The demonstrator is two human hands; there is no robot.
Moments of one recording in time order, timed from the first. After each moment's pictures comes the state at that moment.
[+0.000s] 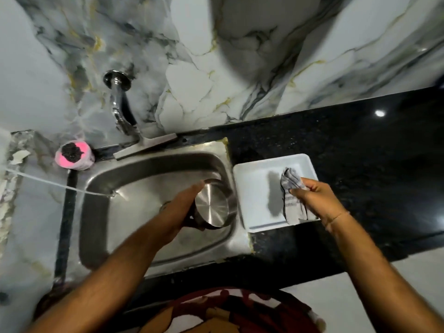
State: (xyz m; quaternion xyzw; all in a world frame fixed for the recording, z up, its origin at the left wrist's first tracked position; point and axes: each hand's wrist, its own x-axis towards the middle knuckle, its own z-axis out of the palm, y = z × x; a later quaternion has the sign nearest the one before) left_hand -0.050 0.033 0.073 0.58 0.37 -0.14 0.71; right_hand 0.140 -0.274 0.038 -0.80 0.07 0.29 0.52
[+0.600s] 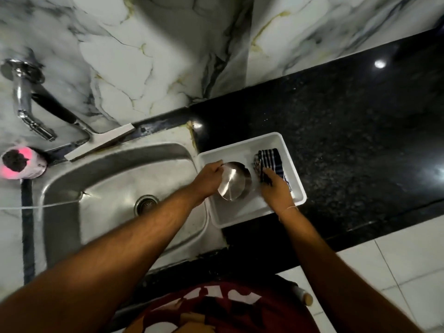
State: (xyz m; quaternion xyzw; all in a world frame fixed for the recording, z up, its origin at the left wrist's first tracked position) left_hand 0.123 -0.075 -0.043 0.79 0.29 -0.22 0.49; right_hand 0.160 -0.290 -0.065 -0.88 0.06 0.29 0.37
